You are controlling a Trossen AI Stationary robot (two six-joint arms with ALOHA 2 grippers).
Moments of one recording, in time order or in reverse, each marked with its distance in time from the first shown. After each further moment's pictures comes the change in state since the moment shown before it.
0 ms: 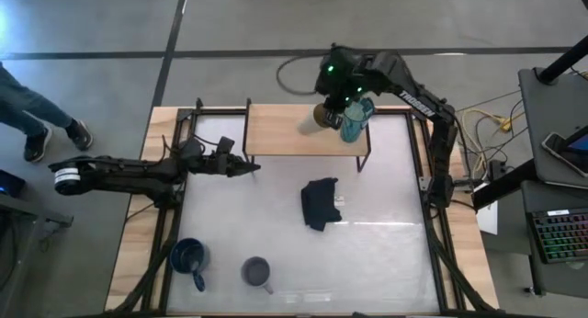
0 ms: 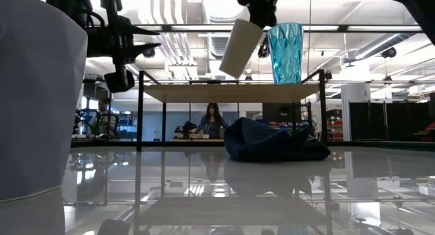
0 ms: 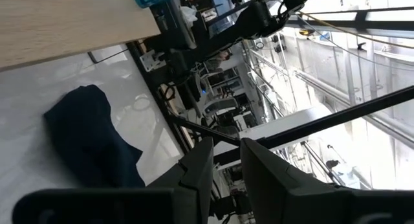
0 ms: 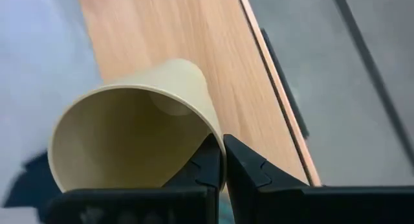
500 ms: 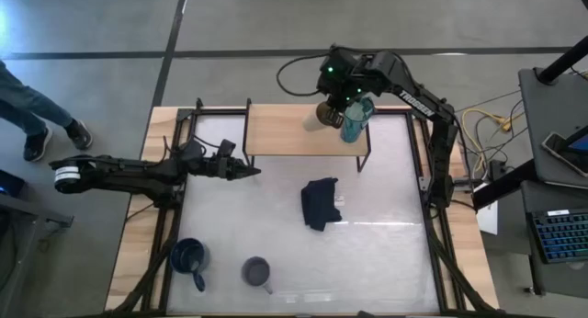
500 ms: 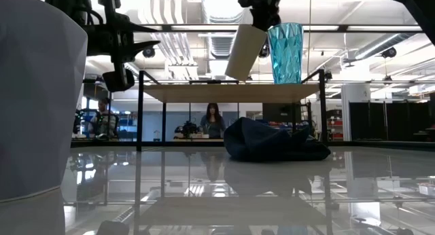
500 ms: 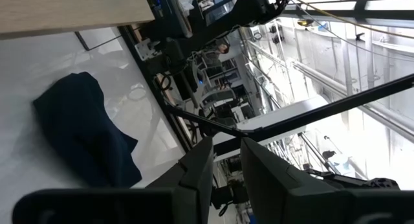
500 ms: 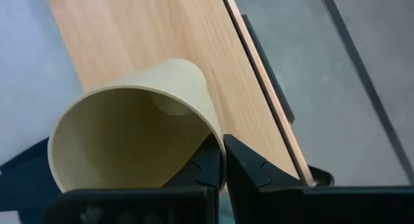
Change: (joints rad) left arm -0.039 0.003 0.000 -0.001 0.001 0.001; right arm -0.002 -0.002 0.000 -0.029 0.051 0.047
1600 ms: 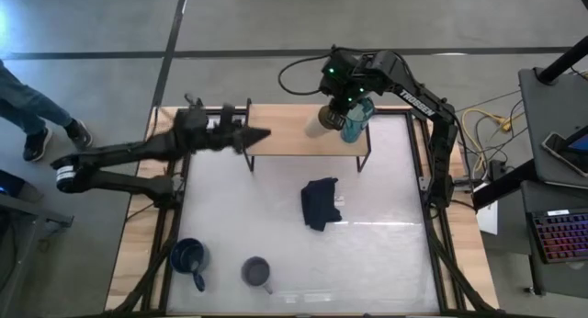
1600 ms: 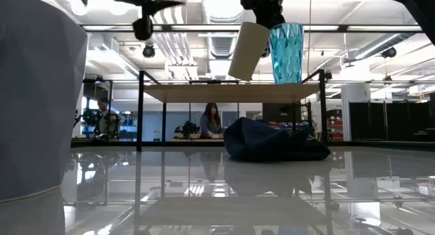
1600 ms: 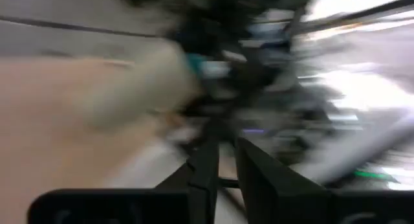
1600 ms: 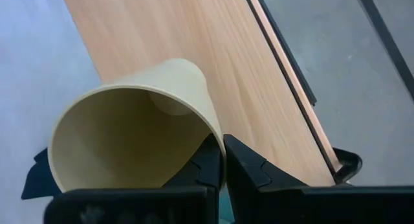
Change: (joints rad) left arm 0.028 0.037 0.634 -0.733 -0.280 0.418; right arm -0.009 -0.001 0.000 -0.059 -0.055 0.074
